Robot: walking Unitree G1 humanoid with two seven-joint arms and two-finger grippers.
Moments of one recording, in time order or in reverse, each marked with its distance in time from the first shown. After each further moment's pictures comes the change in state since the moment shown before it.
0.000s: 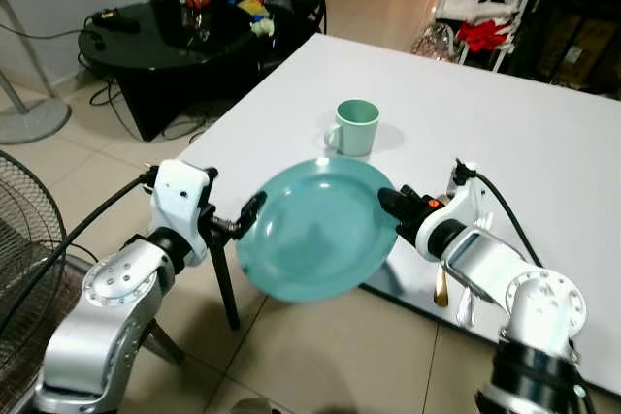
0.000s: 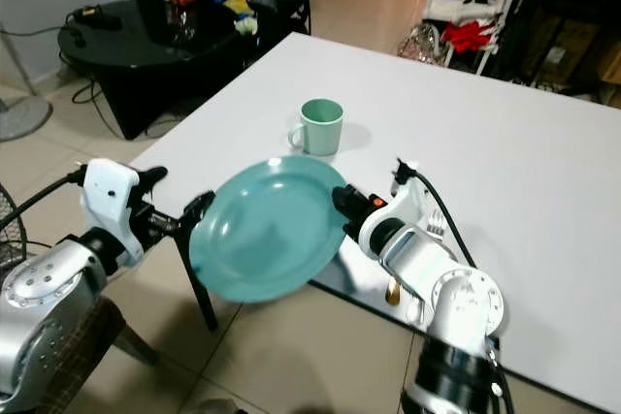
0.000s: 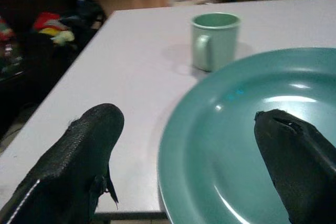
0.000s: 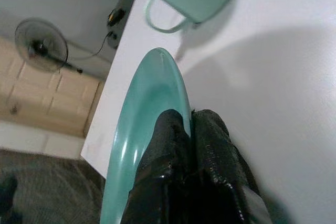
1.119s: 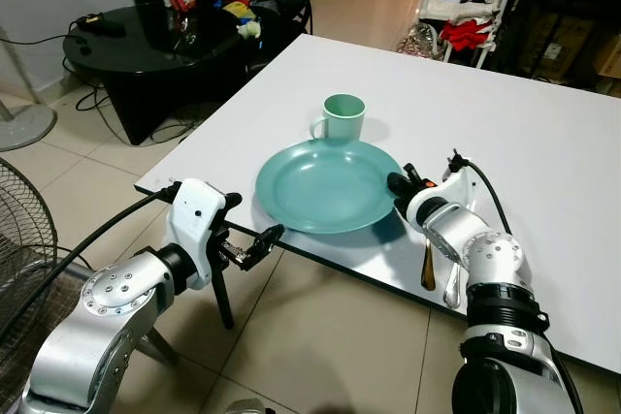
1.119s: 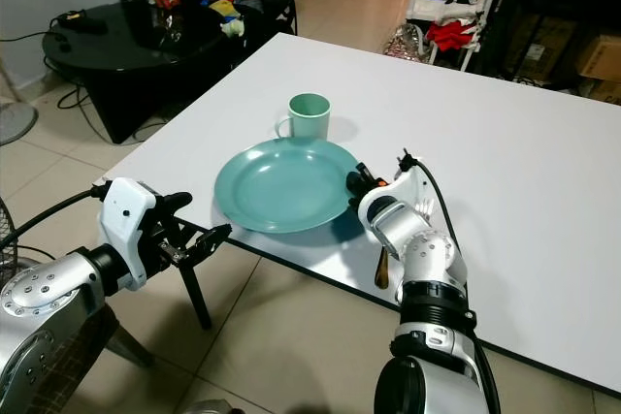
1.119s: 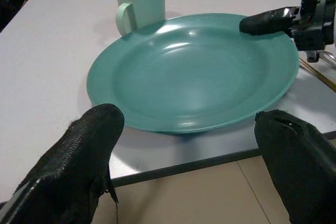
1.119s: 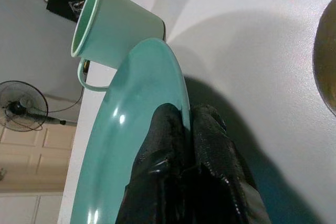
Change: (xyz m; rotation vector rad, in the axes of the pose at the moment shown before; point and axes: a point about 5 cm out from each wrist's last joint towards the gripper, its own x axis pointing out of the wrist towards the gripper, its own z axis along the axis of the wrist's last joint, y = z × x) left arm -0.007 -0.012 -0.009 -0.009 0.088 -0.162; right arm 0.060 -0.026 0.019 0.110 -0.121 -0.094
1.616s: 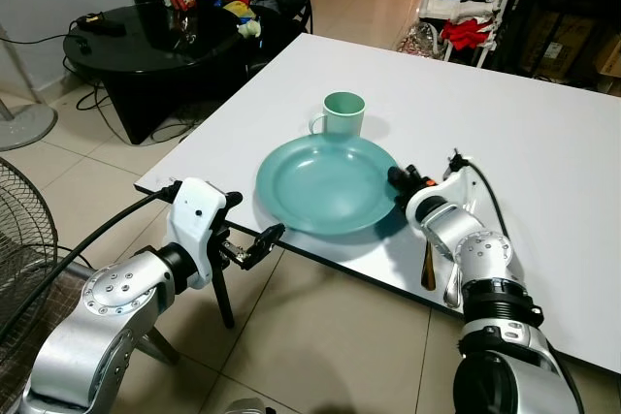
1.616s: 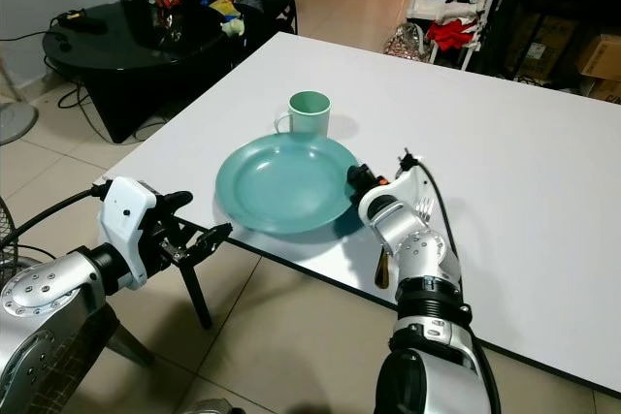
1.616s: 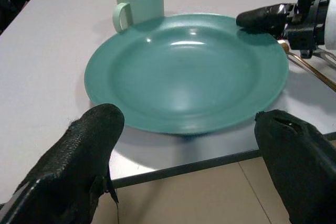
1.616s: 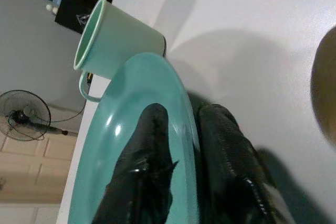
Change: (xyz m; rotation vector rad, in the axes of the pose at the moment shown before) left arm 0.000 0.000 0.001 0.005 -0.006 0.003; right arm 0.005 -0.004 0.005 -0.016 -0.066 0.035
